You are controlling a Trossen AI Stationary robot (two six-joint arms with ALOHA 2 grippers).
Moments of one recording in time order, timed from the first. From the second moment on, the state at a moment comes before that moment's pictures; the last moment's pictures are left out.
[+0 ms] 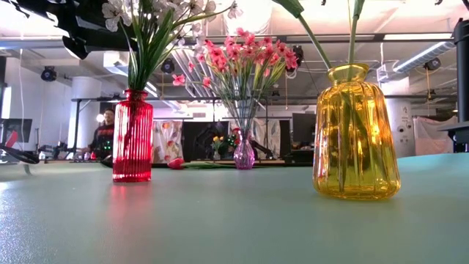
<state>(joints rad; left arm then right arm) -0.60 0.99 0.56 -0.07 -0.99 -0.51 0.01 1.72 1.76 -0.54 -0.10 -0.37</state>
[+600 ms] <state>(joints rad) -0.60 0.94 0.56 -0.04 -1.04 -0.53 0.01 1.71 1.76 -0.58 -0.01 -0.37</state>
